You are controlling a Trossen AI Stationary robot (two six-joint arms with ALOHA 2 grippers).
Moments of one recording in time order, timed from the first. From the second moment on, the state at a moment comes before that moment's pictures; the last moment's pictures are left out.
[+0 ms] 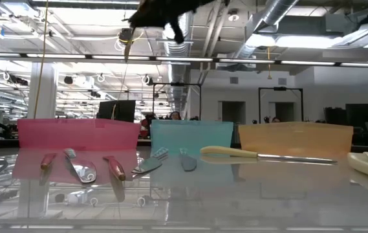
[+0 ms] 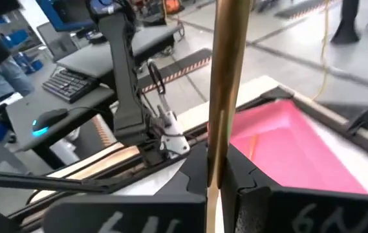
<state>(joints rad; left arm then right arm) -0.31 0.74 1.03 -0.29 -0.74 -0.17 -0.08 1.90 1.63 0.04 0.16 0.38</state>
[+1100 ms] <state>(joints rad) -0.31 0.62 1.03 -0.53 -1.08 -0.19 -0.28 2.54 2.33 -0.20 -0.20 0.39</state>
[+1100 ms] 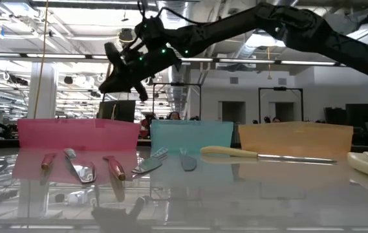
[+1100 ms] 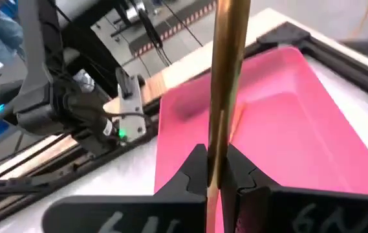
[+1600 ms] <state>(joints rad) -0.31 0.62 1.03 -0.55 -1.13 -0.19 -0.27 2.59 2.33 -0.25 -0.19 0.36</state>
